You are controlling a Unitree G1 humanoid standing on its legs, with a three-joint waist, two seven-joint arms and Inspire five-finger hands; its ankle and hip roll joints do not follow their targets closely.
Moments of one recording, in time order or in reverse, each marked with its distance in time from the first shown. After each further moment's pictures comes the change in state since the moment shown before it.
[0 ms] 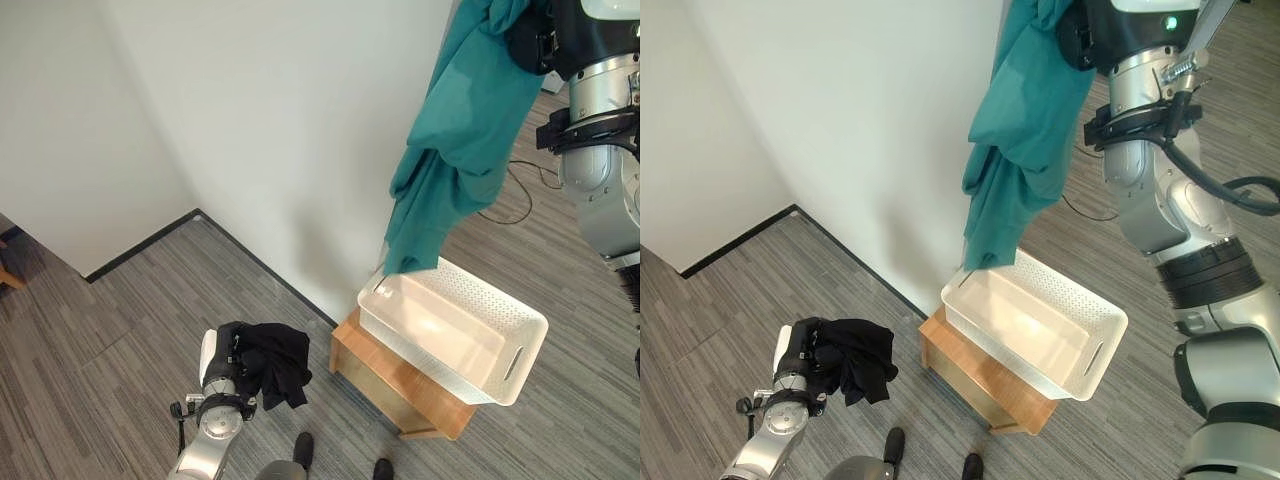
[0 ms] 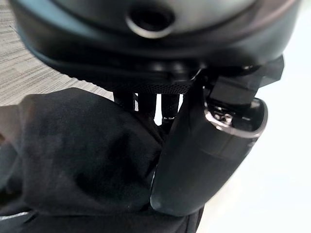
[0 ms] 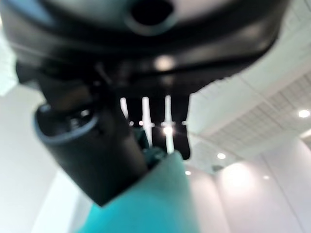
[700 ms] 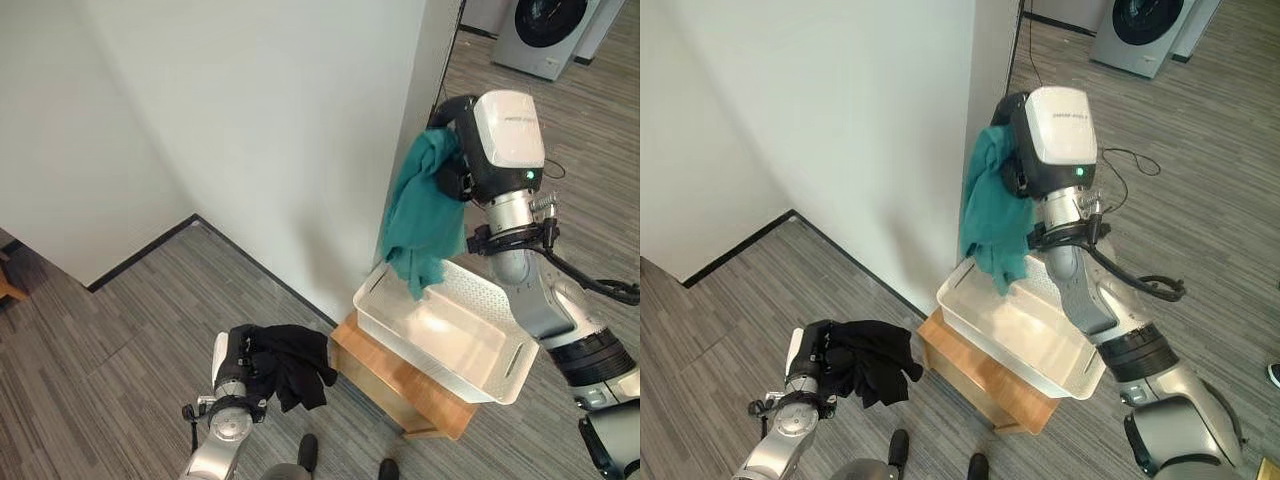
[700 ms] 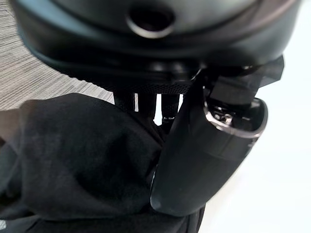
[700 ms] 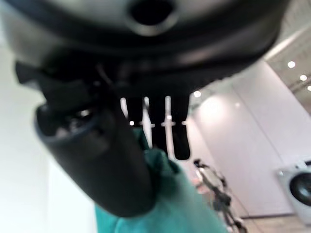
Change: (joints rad) left arm 0.003 -0.054 -0.010 -0.001 0.000 0.002 -0.020; right arm 0.451 0.267 -0.137 -0.176 -0.086 -0.008 0.086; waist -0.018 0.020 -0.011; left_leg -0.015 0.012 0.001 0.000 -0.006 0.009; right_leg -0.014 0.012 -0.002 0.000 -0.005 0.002
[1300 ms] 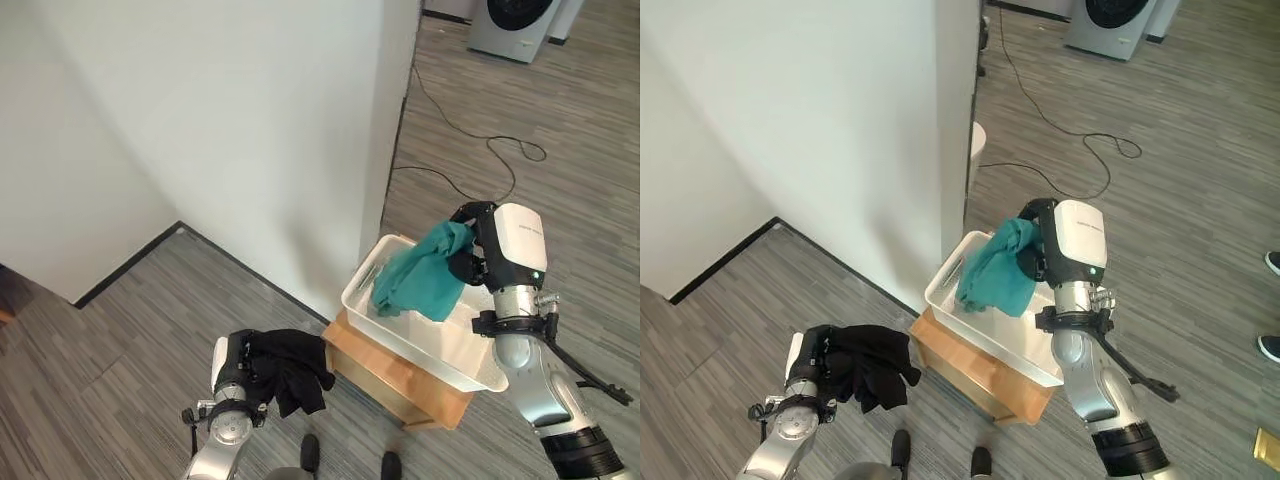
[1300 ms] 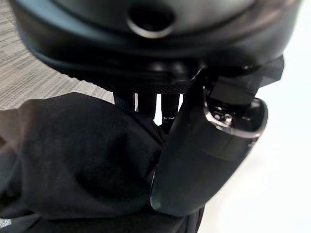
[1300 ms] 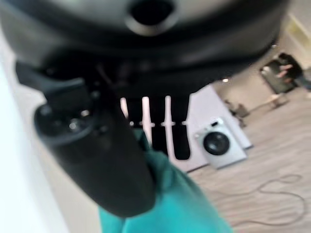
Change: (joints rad) left arm 0.022 -0.007 -0.006 -0.008 0.006 0.022 0.001; right arm 0.473 0.147 -0.204 -0.144 -0.015 -0.012 0.010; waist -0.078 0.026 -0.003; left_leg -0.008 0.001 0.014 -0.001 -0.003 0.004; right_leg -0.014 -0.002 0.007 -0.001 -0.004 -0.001
